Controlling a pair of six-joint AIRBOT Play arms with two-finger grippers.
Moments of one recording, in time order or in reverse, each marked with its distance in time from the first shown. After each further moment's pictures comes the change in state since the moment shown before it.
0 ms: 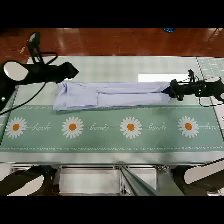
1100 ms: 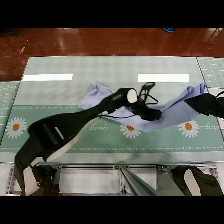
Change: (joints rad) left arm -0.713 -0.812 0.655 -0.252 -0.168 -0.013; right arm -0.009 1.167 -0.369 -0.257 0.245 0.191
